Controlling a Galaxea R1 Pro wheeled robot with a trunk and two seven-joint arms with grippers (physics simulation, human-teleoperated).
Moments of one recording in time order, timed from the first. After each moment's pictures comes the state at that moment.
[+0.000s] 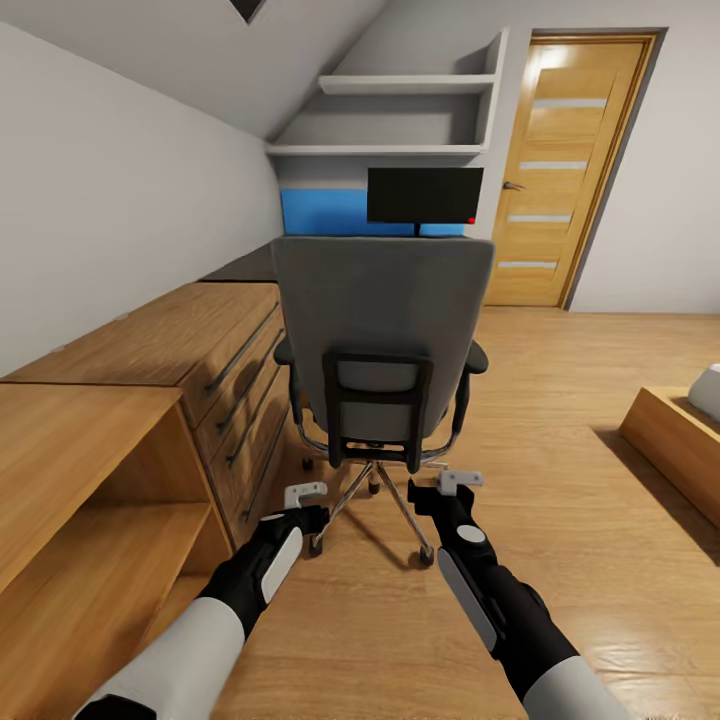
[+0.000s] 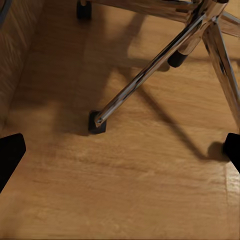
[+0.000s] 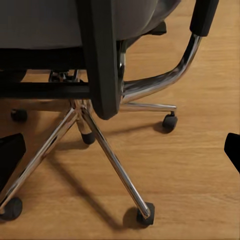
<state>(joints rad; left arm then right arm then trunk) -0.71 -0.17 -0.16 -0.62 0.29 0.36 0.27 -0.53 0.03 0.35 -1.09 -0.28 0.26 -0.37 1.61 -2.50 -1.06</state>
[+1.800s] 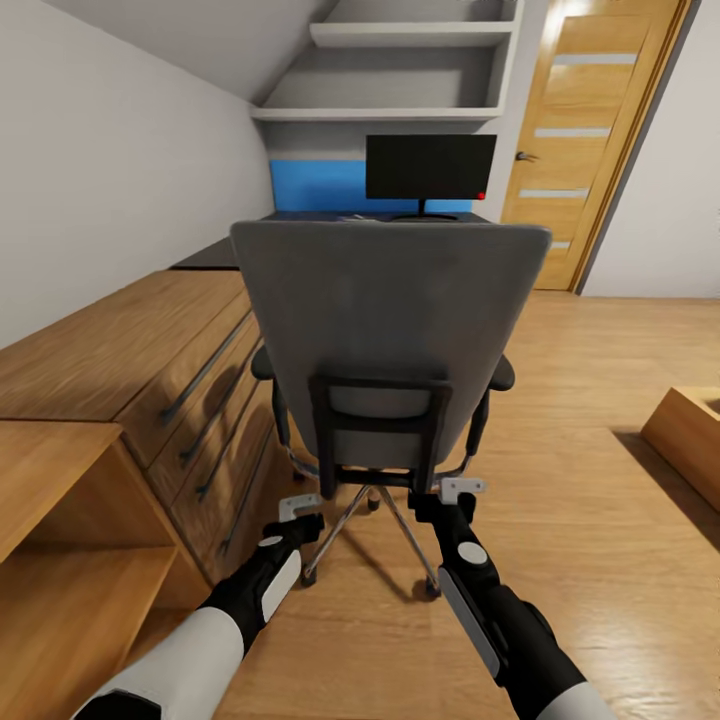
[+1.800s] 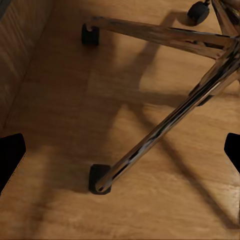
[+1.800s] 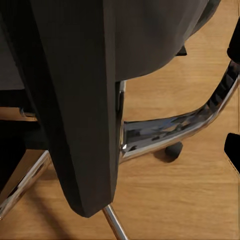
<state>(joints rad) -0.71 -0.17 -0.16 -0.47 0.28 0.10 0.26 -0.47 0.03 0.36 -1.13 -0.20 0.17 -0.36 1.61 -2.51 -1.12</state>
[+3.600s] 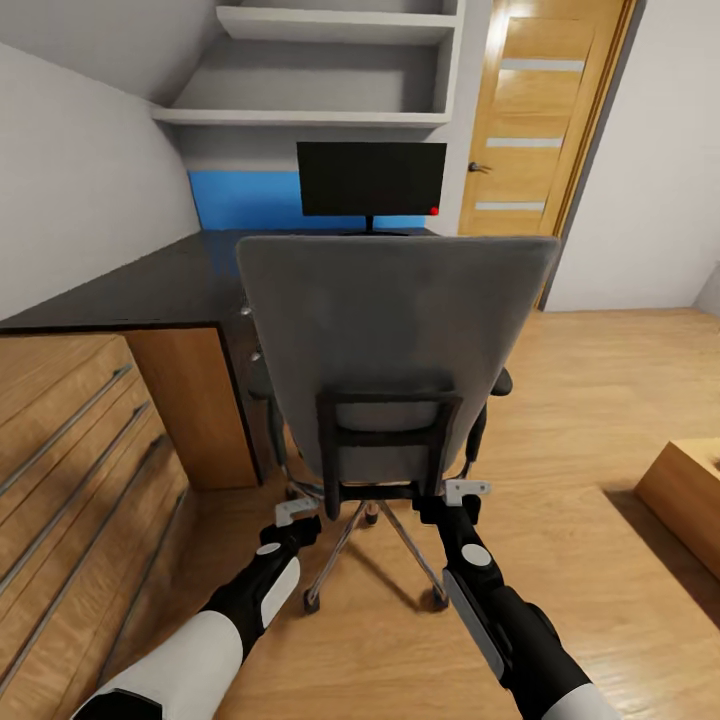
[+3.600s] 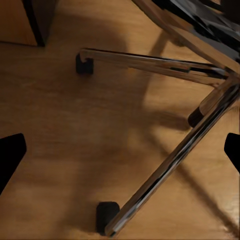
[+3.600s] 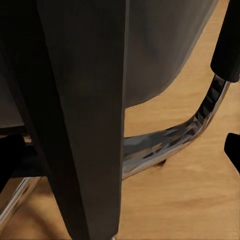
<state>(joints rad) -0.71 -0.16 -0.16 -0.43 0.28 0.03 0.27 -0.46 0.01 0.35 -1.12 -0.20 0.17 -0.37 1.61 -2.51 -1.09</state>
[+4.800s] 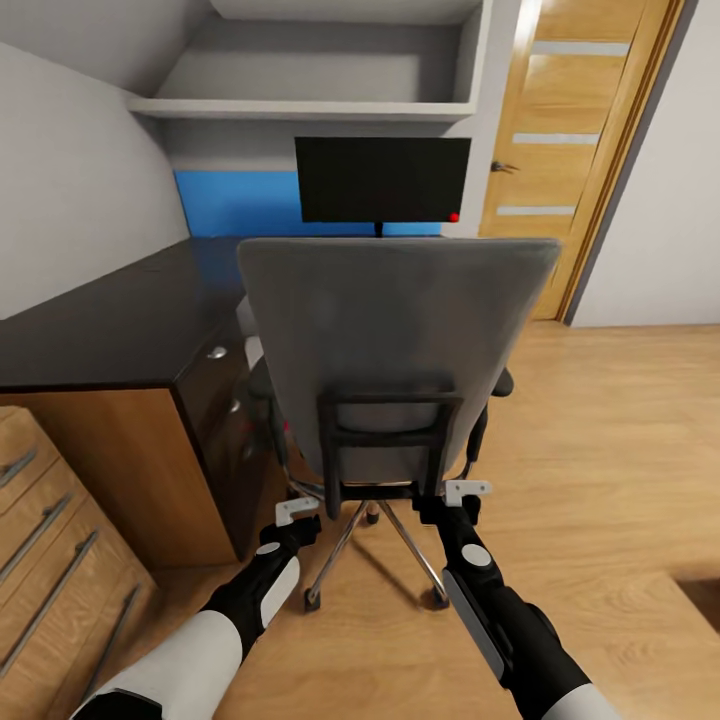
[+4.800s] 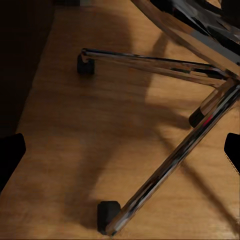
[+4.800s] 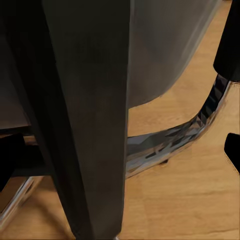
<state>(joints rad) -0.71 -0.16 -0.16 -0.43 0.28 0.03 0.27 -0.46 0.01 0.35 -1.12 -0.20 0.17 -0.37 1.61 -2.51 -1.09</state>
